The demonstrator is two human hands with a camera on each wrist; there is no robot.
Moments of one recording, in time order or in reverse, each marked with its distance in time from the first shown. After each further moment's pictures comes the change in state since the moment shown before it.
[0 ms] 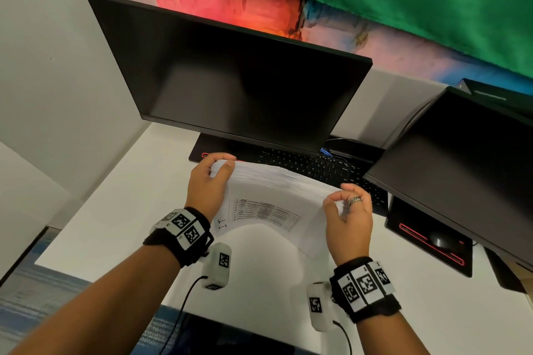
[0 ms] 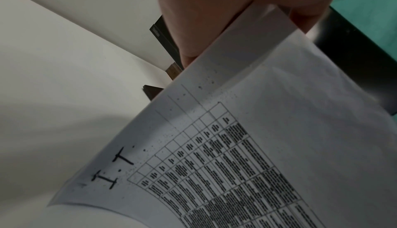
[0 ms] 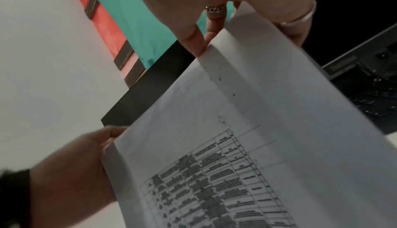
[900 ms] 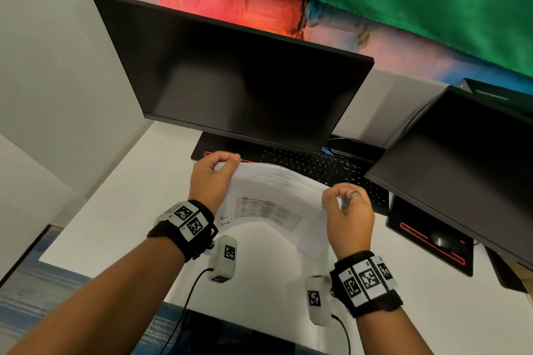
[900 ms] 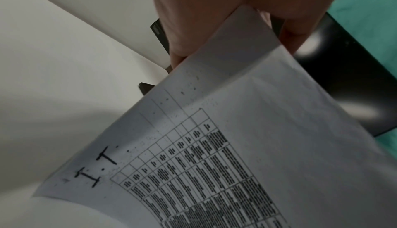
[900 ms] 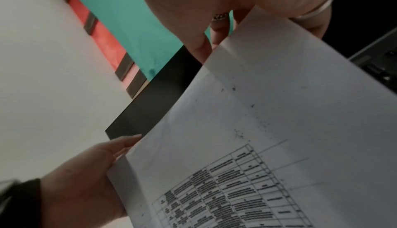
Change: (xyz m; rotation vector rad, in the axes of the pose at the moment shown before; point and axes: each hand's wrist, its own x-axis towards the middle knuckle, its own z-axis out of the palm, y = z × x) left_hand 0.003 0.011 0.002 0.020 0.010 -0.059; right_hand 0.004 -0.004 0.001 -0.082 0.015 -0.024
